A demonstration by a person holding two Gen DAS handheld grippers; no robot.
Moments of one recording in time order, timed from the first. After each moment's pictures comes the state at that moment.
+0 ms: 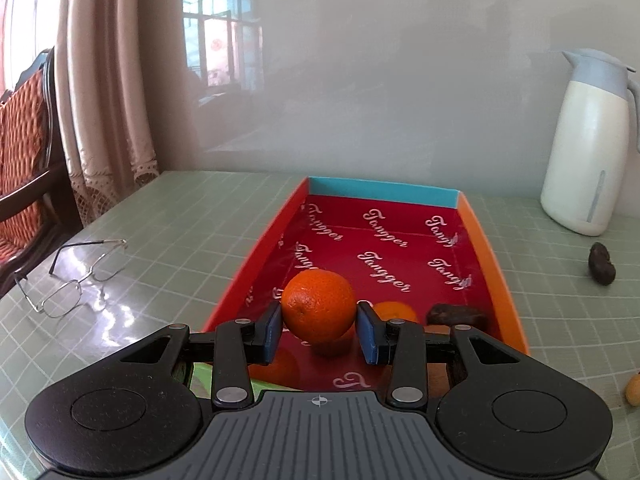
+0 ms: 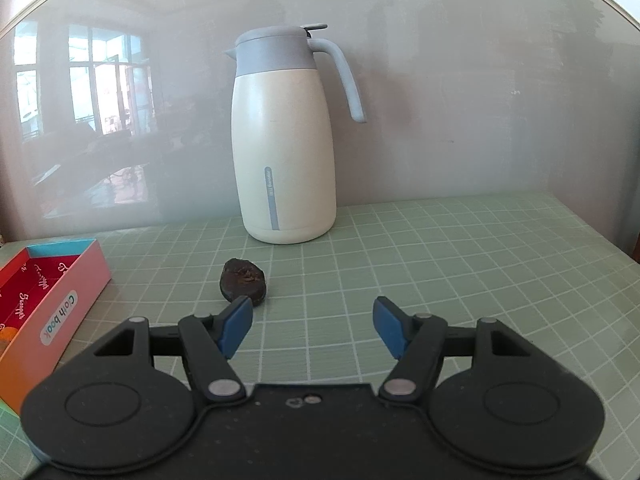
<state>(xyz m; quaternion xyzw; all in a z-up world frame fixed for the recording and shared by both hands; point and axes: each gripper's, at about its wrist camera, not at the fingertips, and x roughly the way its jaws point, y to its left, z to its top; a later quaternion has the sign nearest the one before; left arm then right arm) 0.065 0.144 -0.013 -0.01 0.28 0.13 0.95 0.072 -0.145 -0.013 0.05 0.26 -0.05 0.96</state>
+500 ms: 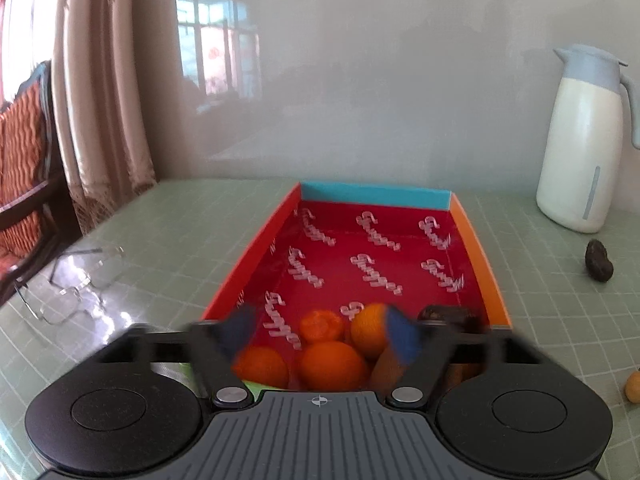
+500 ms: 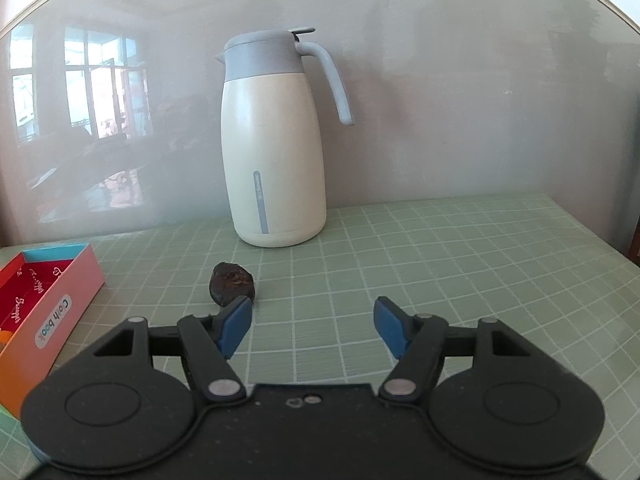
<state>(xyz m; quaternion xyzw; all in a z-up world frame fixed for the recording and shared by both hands) 0.062 0.134 -0.012 0.00 0.26 0.13 0.96 0.069 -0.153 -0.012 0.05 0.26 -0.05 0.96</state>
